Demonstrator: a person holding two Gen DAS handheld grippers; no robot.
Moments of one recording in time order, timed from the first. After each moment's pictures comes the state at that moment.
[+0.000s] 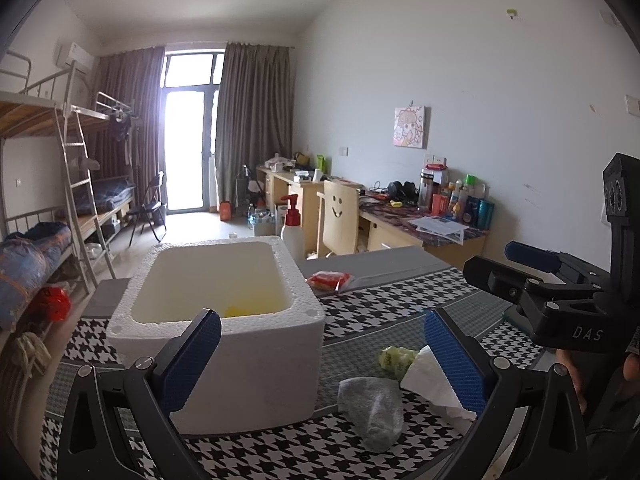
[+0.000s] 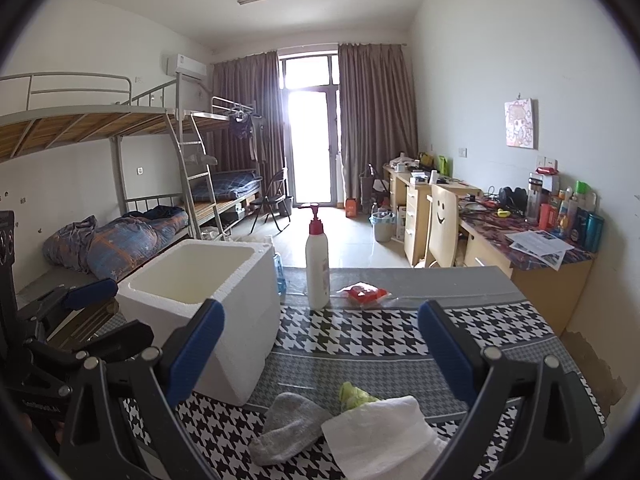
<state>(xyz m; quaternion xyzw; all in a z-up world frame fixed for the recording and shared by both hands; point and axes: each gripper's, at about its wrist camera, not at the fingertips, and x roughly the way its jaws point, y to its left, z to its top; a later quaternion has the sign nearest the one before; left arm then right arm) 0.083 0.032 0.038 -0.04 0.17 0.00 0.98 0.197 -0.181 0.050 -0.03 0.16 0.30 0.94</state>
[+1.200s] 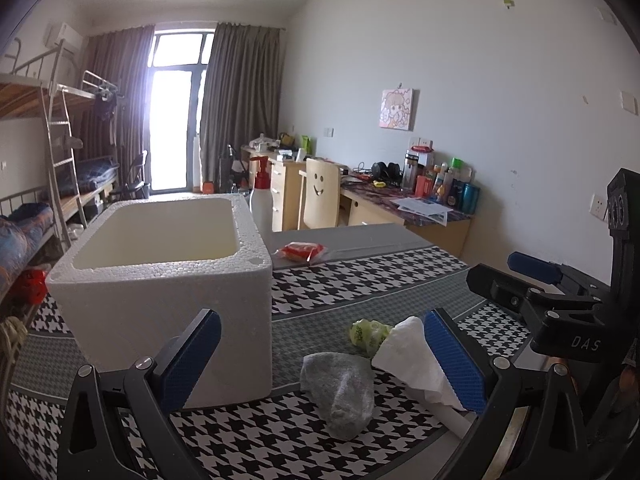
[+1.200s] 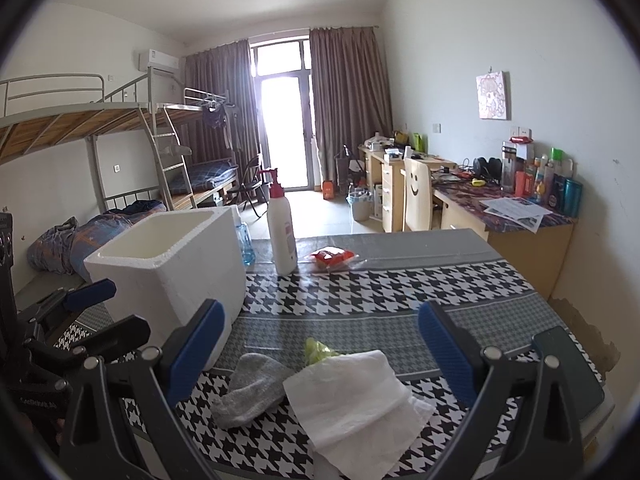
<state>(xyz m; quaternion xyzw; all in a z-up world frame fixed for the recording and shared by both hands) 0.096 0.007 0.008 -0.05 0.20 -0.02 0.98 0.196 -0.212 0.017 -0.02 0.20 0.26 0.94</state>
